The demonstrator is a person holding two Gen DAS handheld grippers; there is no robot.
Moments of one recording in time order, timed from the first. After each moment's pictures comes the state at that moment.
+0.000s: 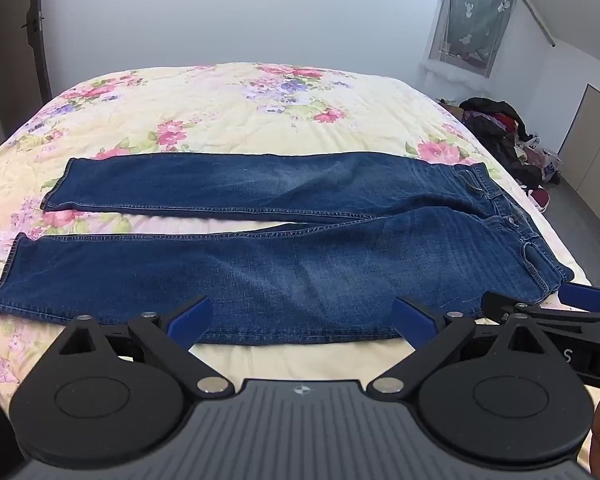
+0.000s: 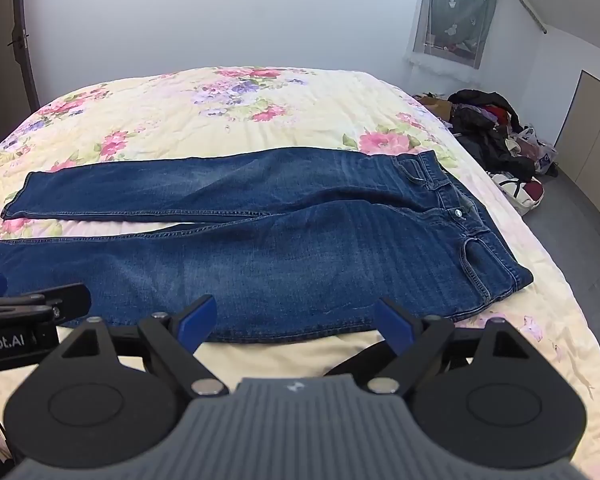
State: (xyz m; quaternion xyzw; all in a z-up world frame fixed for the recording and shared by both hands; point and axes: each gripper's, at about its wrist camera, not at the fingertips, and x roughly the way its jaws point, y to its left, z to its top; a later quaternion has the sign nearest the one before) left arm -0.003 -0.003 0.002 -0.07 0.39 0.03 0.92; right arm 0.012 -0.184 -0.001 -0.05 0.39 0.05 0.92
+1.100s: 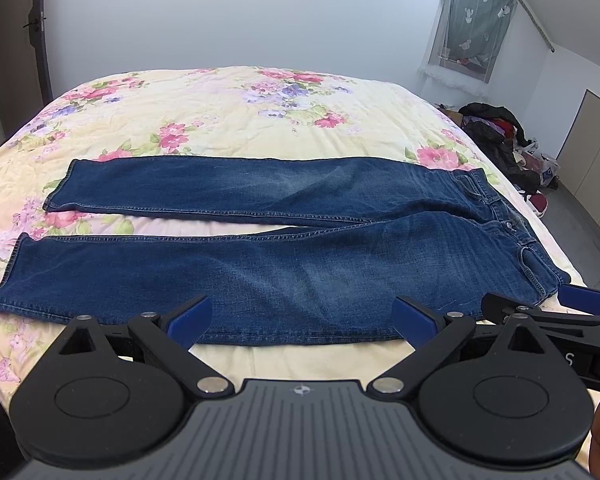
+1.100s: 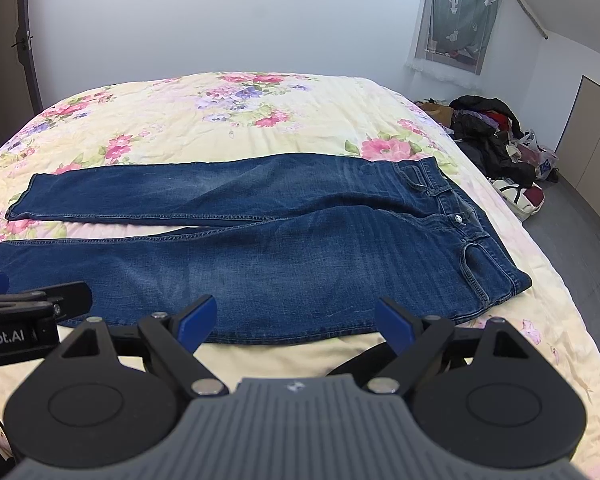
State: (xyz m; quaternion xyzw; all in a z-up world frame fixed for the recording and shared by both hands) left arm -0.007 0.000 0.009 -0.07 0.38 0.03 0.92; right arm 0.002 -0.180 0.005 -0.06 0.38 0.05 0.92
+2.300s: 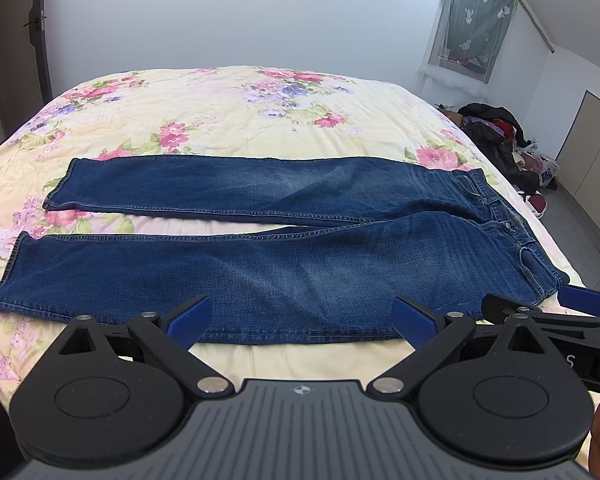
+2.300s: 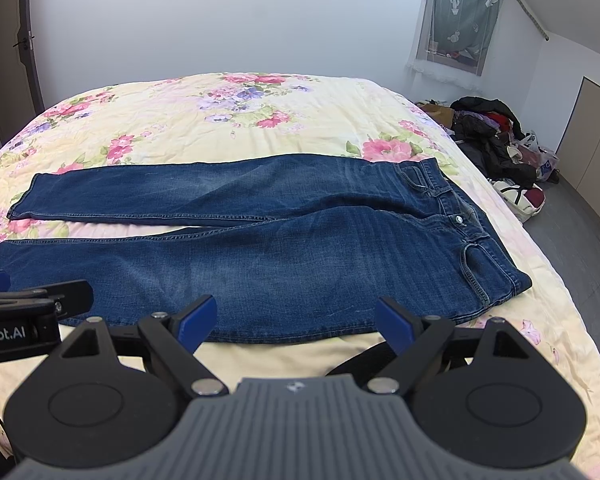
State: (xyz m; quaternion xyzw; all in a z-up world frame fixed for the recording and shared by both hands) left arm -0.007 0.000 0.009 -0.07 0.38 0.03 0.92; right arm 0.001 -0.179 0.006 -0.06 0.38 0.05 0.92
